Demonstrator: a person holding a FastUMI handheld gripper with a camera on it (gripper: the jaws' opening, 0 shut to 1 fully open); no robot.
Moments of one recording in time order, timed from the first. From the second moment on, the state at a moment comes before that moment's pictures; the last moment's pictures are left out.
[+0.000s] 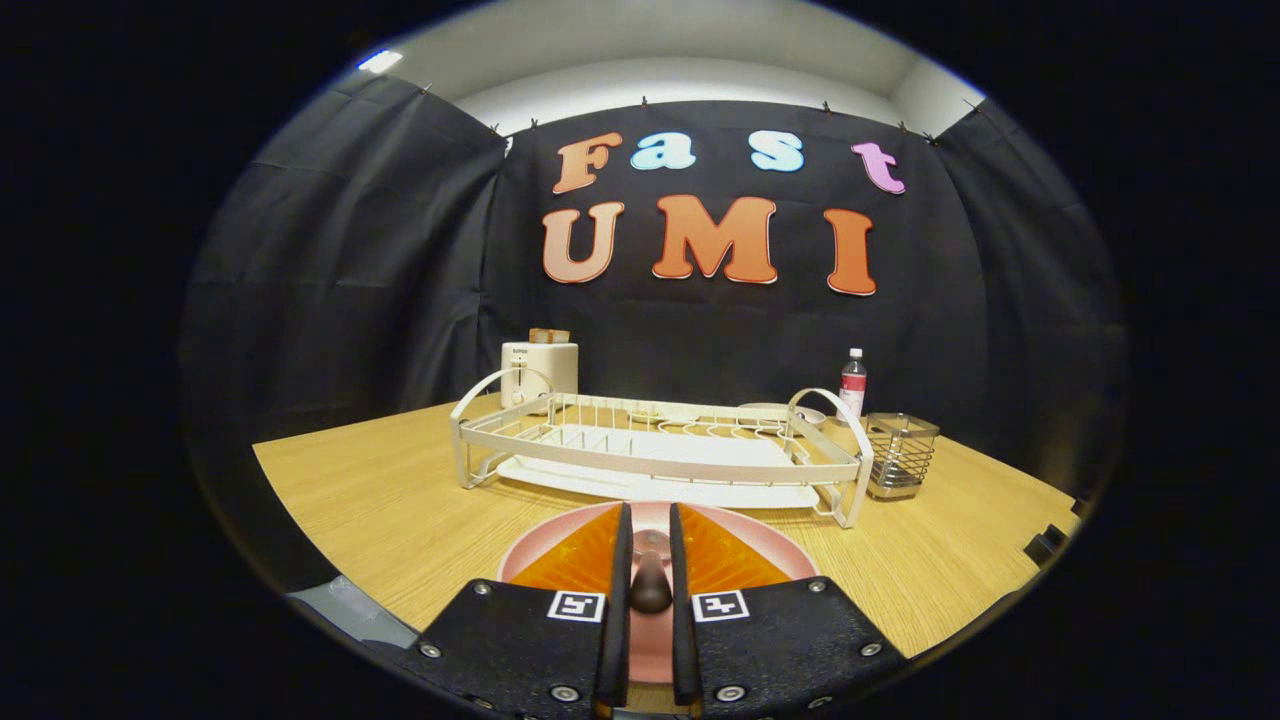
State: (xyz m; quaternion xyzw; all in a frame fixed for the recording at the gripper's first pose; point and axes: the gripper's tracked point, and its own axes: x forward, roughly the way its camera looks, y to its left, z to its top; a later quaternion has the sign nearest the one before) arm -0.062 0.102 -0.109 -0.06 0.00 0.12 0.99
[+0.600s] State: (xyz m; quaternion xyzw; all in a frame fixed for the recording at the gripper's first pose) arm -0.056 0.057 -0.087 -0.03 0.03 0.08 1.00
